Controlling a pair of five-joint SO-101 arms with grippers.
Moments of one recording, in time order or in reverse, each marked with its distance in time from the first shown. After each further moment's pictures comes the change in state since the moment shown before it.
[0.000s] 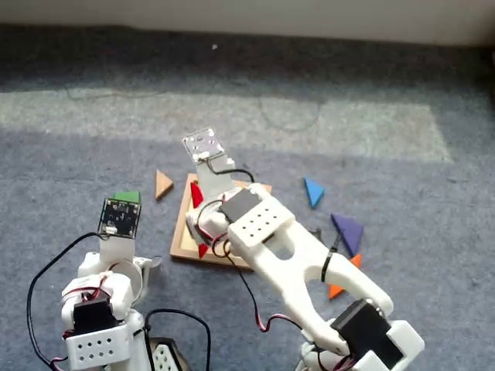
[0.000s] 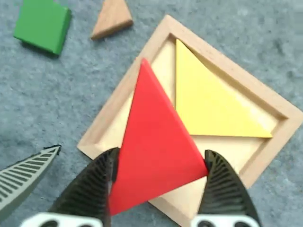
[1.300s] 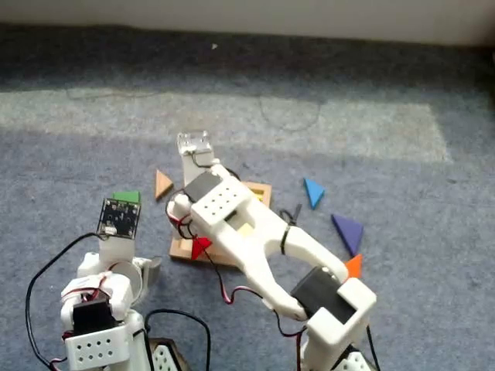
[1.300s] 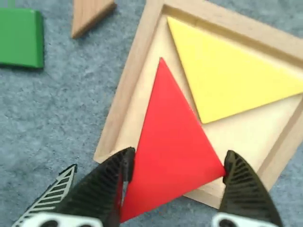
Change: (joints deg) left arm 0.0 0.0 0.0 0.0 0.0; right arm -2.8 18.5 -20.7 14.3 -15.4
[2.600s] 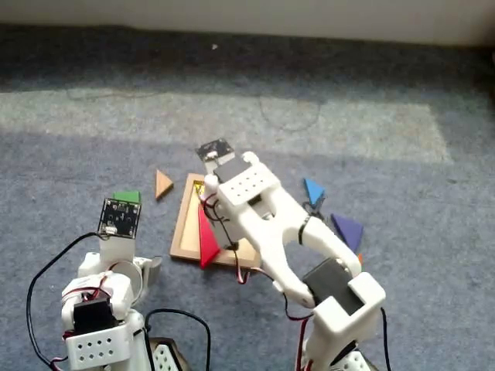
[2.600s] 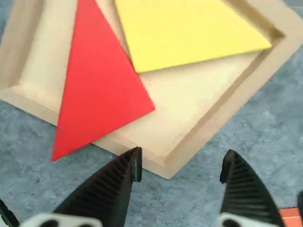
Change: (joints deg) left arm 0.0 0.0 0.0 0.0 0.0; right arm 8.2 0.2 4.0 11.3 21.7
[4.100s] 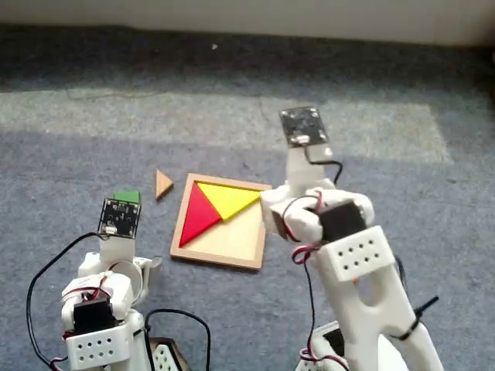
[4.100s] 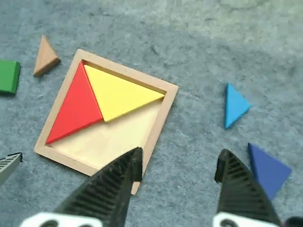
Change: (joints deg) left arm 0.0 0.0 0.0 0.0 0.0; right arm 17.1 -52.4 24.4 -8.7 0.0
